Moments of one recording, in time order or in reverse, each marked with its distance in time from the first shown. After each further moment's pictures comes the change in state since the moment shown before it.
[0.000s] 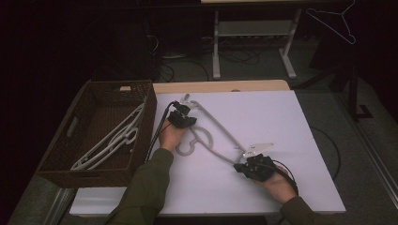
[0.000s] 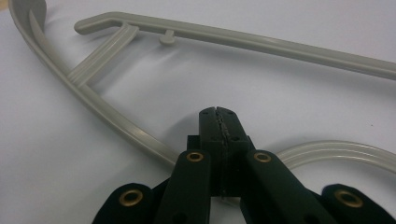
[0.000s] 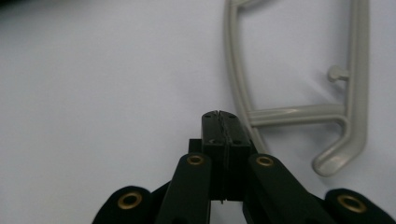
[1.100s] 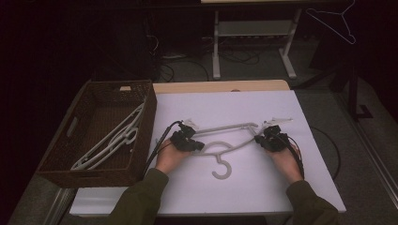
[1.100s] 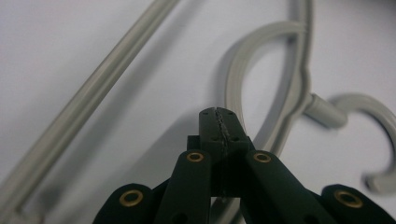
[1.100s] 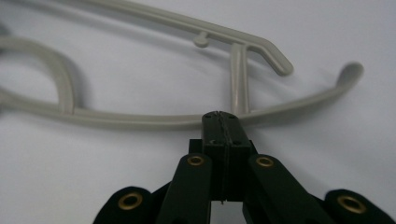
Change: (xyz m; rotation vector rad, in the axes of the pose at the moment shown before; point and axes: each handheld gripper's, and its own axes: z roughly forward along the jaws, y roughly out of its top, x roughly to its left) left arm -0.072 -0.038 -0.035 0.113 -0.259 0.116; right arm -0.100 0.009 0.000 -0.062 -0.285 0.250
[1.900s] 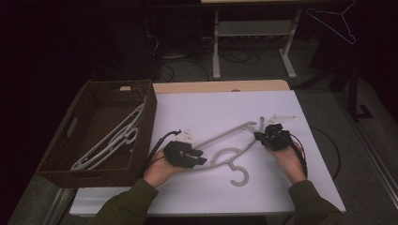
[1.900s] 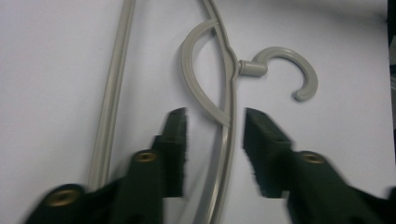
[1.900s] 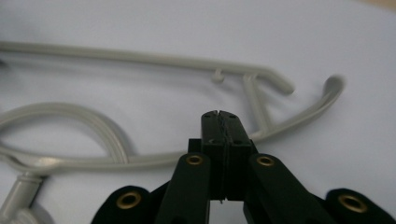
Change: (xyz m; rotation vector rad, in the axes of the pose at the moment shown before) left arm -0.047 -0.026 -0.052 -0.121 -0.058 0.157; right arm 0.014 0.018 -0.029 -0.064 0.017 -0.073
